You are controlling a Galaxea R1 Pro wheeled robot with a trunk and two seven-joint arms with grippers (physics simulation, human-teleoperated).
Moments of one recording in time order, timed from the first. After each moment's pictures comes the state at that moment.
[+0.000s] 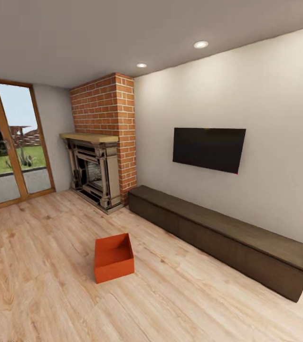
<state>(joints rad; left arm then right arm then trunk) -0.19 0.00 -0.07 0.00 0.31 -0.07 0.11 -0.20 -0.03 -0.02 0.03 0.18 -0.11 -0.03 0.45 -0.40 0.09</state>
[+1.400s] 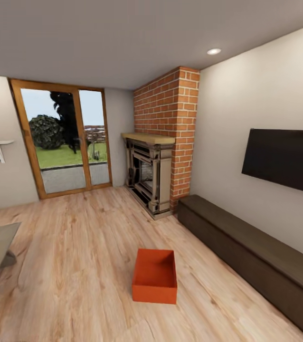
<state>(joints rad) -0.19 0.00 -0.07 0.00 0.31 -0.07 0.11 -0.20 -0.03 -0.02 0.03 0.18 -0.11 -0.03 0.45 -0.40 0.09</state>
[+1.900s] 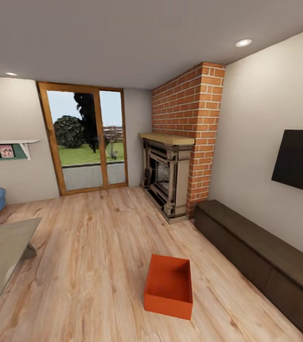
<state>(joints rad) -0.19 0.00 -0.08 0.00 0.31 -0.07 0.11 -0.20 -0.03 -0.02 0.03 0.17 -0.11 -0.03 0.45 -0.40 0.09</state>
